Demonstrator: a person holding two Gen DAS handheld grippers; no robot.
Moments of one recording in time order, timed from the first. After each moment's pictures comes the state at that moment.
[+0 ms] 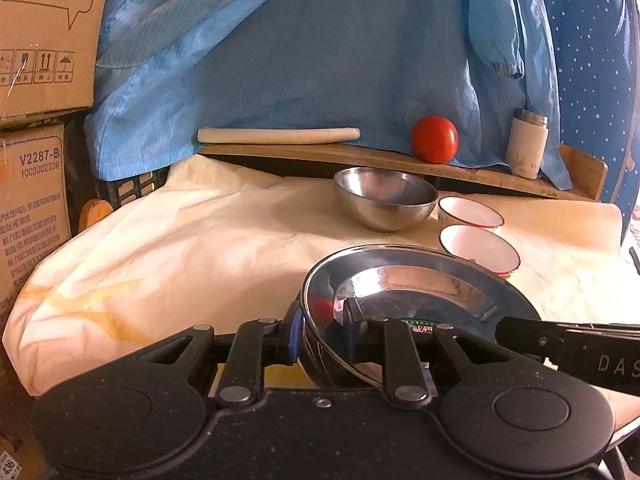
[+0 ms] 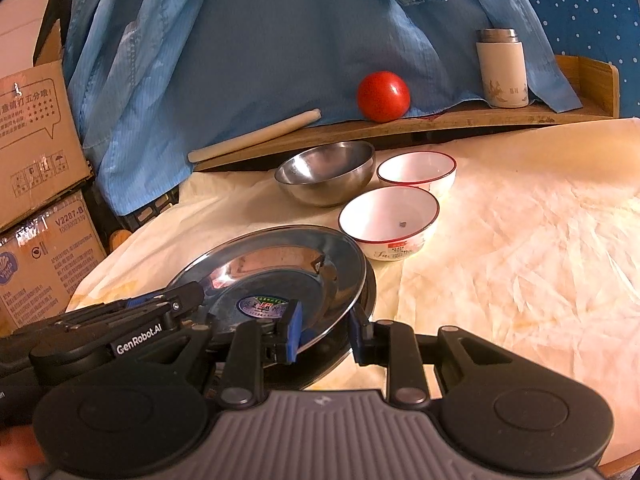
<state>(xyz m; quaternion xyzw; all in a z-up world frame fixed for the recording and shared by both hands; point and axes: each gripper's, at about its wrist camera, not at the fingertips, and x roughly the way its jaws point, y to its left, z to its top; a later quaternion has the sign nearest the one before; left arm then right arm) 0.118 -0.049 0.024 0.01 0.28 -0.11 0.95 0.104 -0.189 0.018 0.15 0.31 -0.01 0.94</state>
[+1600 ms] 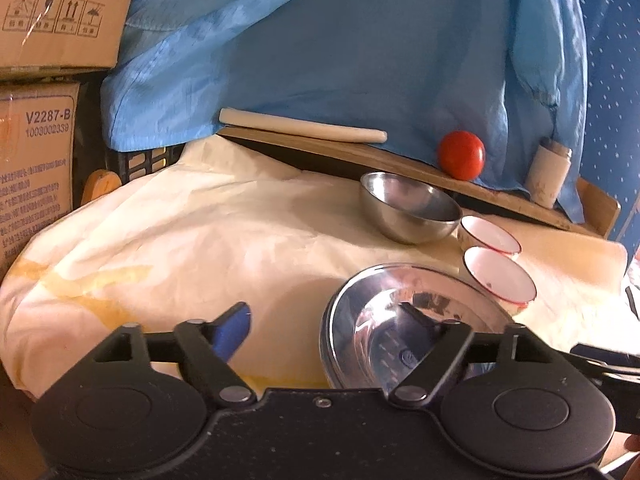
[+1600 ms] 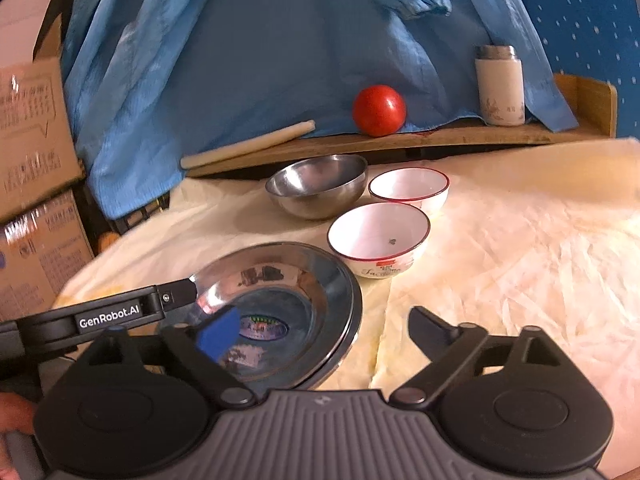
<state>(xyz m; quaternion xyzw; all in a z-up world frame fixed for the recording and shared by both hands) 0.145 -0.023 0.024 -0.06 0.30 -0.11 0.95 0.110 -0.198 0.018 0.14 0.29 -0.01 0.95</state>
